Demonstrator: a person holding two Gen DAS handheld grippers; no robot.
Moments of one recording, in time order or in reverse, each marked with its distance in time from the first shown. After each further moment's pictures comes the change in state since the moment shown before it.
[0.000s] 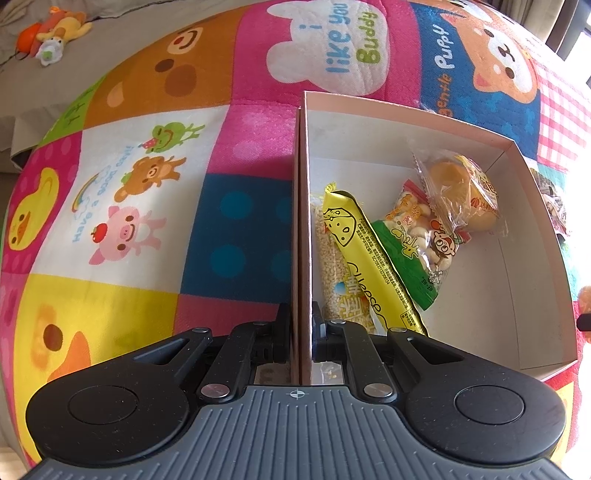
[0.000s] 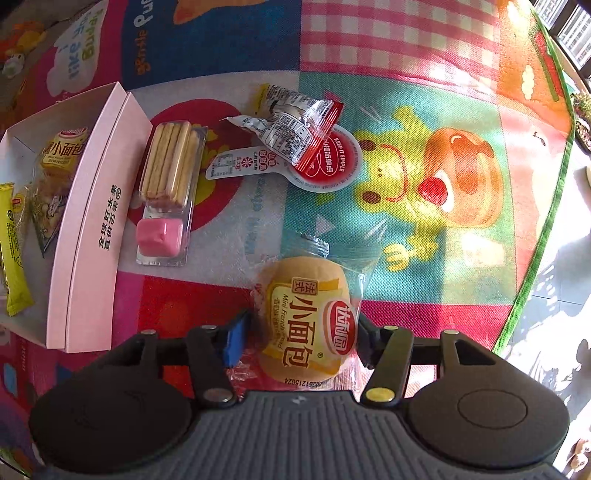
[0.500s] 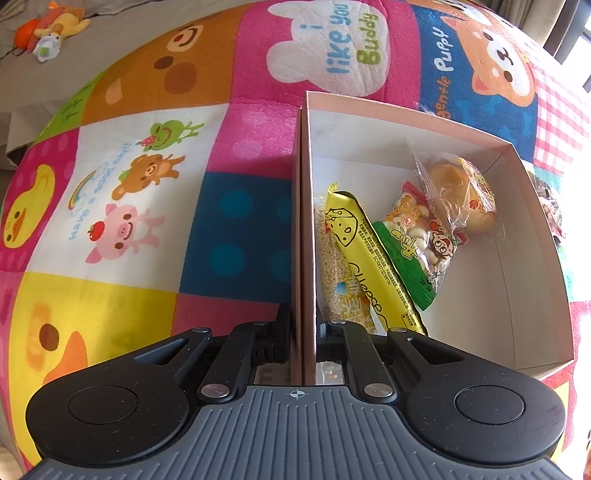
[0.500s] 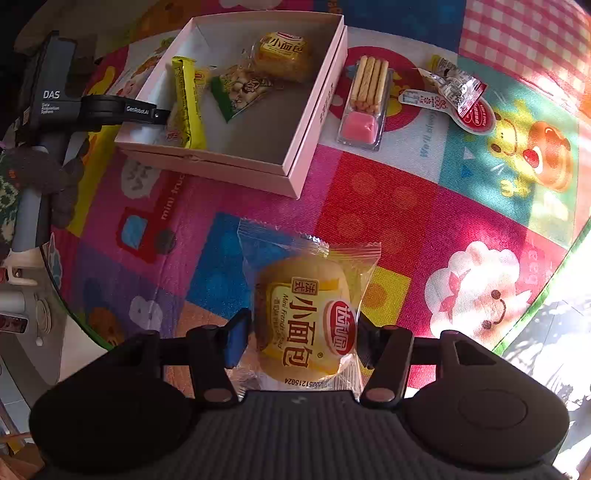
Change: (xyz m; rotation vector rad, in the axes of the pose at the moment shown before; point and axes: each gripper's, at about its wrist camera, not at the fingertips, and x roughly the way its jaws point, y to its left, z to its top) left arm 0.000 0.003 -0.001 -0.005 0.000 -0.021; right arm -0.093 0.105 -0.074 -0.258 0.151 0.197
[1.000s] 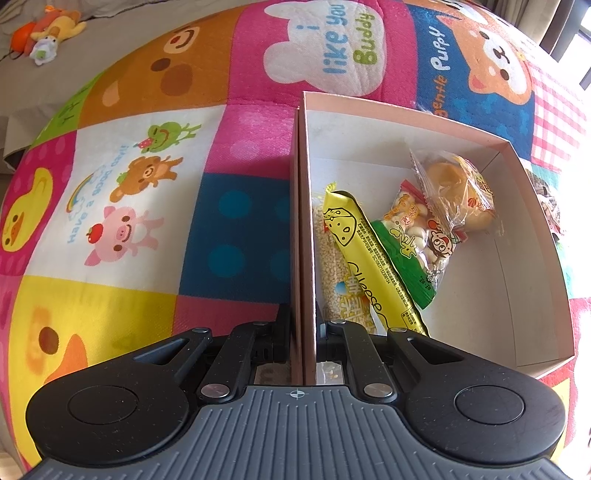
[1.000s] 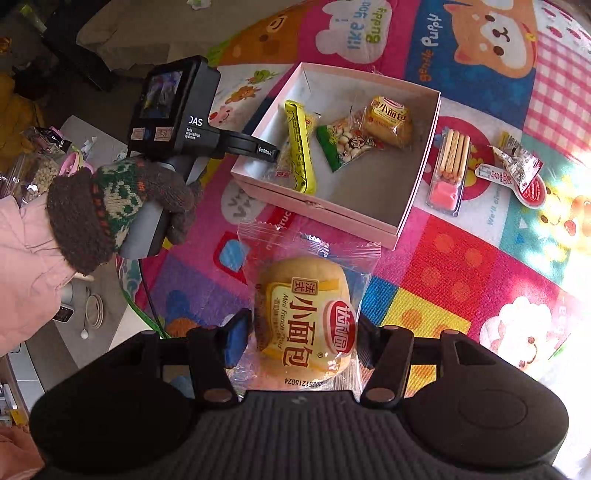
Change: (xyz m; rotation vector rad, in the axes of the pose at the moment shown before) left arm 0.000 0.000 -0.001 0.007 -0.006 -0.005; right arm -0.053 0.064 0.018 -0.113 -0.112 0.102
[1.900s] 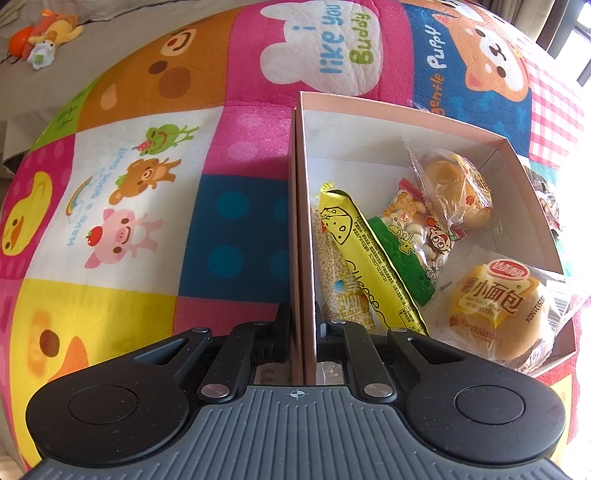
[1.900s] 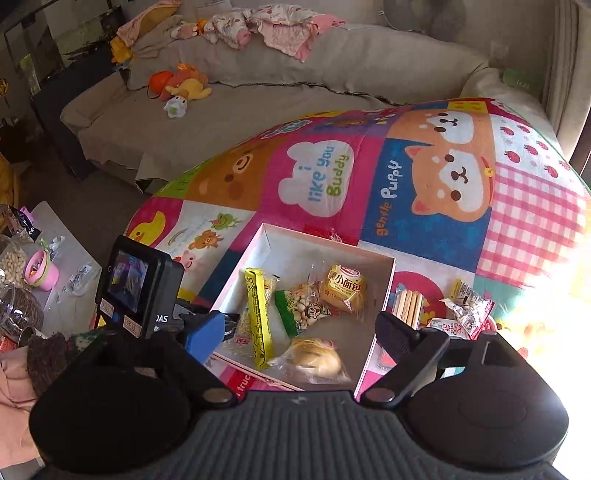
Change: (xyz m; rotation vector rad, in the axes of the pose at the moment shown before) left arm -0.001 0.000 0.000 0.010 0.001 0.000; right arm -0.025 -0.007 0.078 -0.002 -0.376 -0.149
